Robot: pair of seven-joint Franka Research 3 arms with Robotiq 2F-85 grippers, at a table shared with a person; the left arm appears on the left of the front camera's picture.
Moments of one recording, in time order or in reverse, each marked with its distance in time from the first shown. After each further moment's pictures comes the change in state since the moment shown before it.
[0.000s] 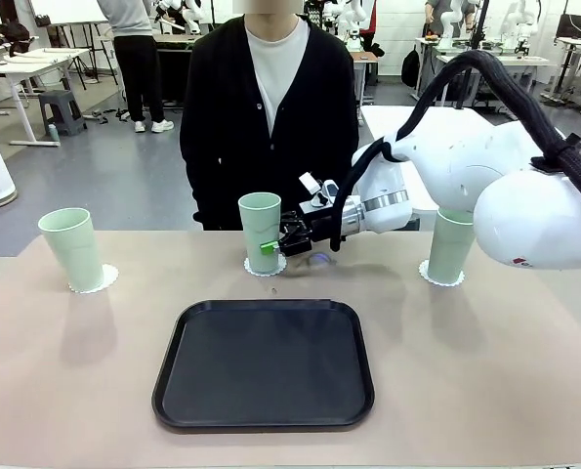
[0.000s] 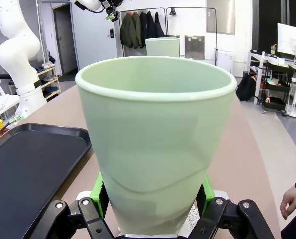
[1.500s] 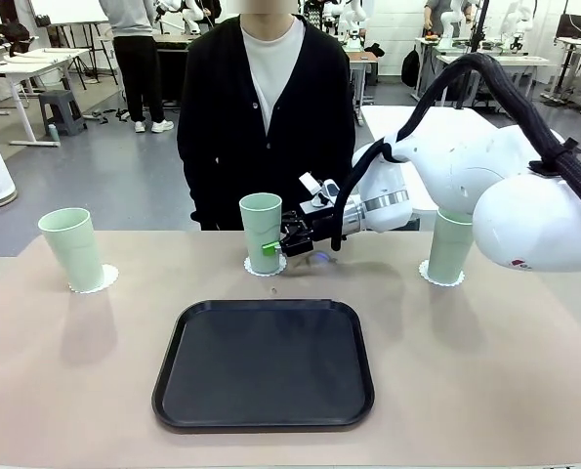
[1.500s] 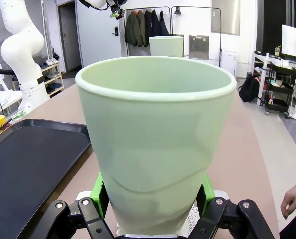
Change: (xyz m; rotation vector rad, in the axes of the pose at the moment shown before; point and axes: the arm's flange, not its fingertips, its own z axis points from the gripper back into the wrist) left arm 0.000 0.000 0.000 0.000 0.000 0.000; right arm -0.002 -0.004 0.002 0.021 0.006 0.017
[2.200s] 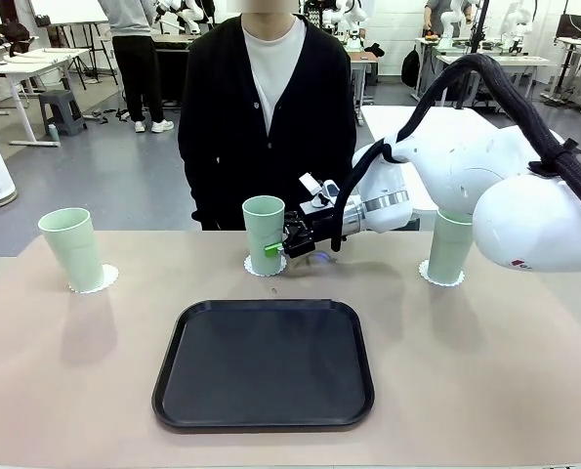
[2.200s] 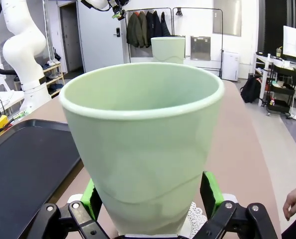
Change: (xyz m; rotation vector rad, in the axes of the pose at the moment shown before) left arm 0.000 0.000 0.000 0.000 0.000 0.000; right arm -0.001 0.001 -0.001 0.009 -0.005 -0.001
